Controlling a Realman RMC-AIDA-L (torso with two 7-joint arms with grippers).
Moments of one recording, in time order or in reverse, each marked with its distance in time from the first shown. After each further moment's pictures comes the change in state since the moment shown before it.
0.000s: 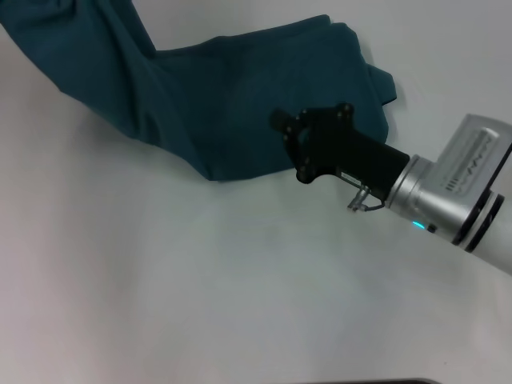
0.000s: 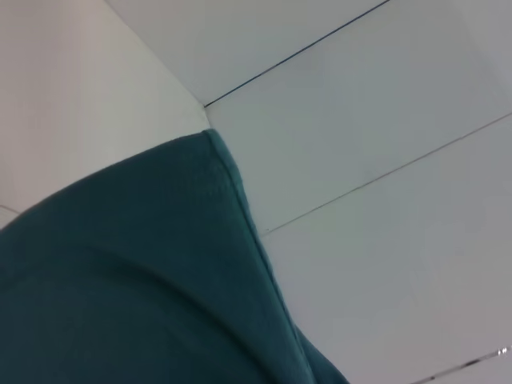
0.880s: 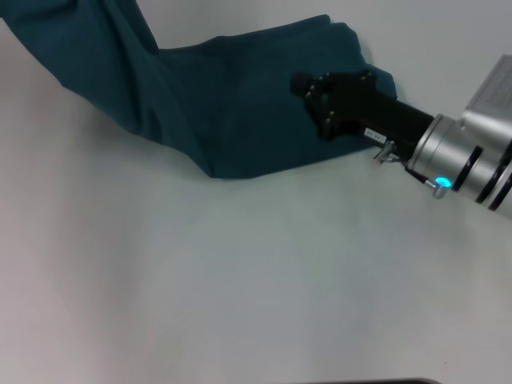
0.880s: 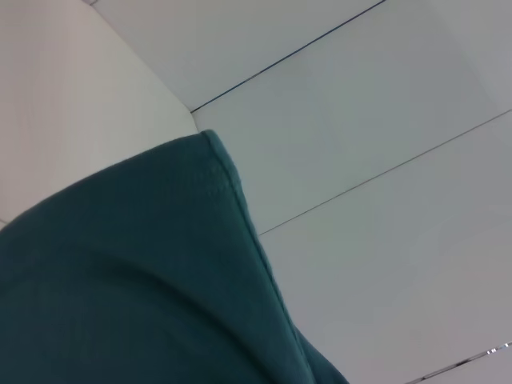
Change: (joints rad) left arm -0.006 -0.005 -0.010 0.000 -0.010 0.008 0.007; right arm 0.053 -0.005 -0.005 -0.148 -0.003 -0.030 0.394
